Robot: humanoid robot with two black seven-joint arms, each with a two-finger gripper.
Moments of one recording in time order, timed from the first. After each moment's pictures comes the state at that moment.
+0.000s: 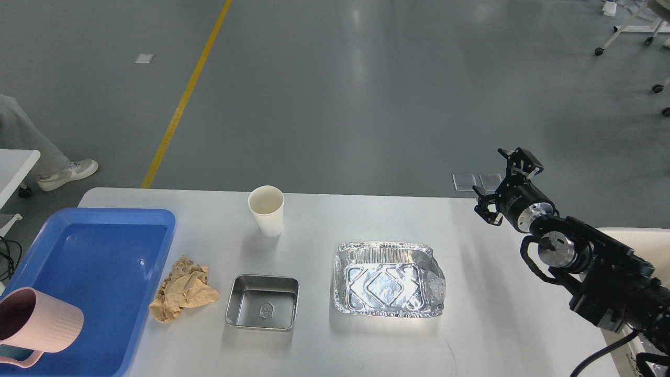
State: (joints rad) left arm -0.64 1.47 -0.04 -1.46 0.65 -0.41 0.03; right arm 0.72 -0.33 0.52 0.65 0.18 0.16 0.22
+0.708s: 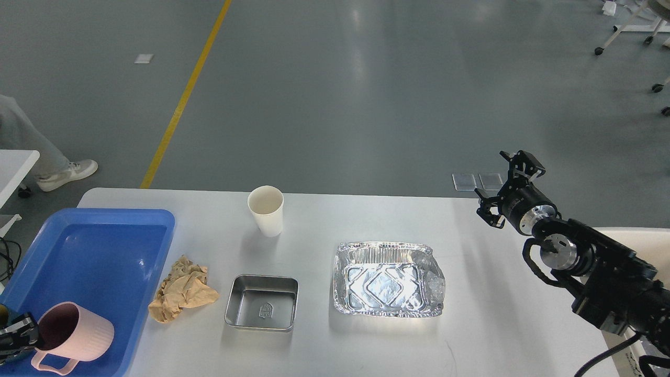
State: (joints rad) left arm -0.56 1.25 -0.04 -1.42 0.65 -0.21 0.15; right arm 0.71 -0.34 0.51 0.65 0.18 0.16 0.22
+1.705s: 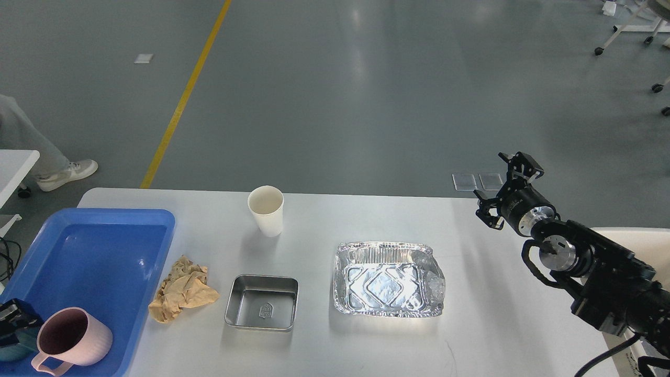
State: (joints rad) left arm -0.55 1.30 -0.10 -1.43 0.65 -0.20 0.13; right arm 0.71 -0.33 0.51 0.65 0.17 0.16 0.22
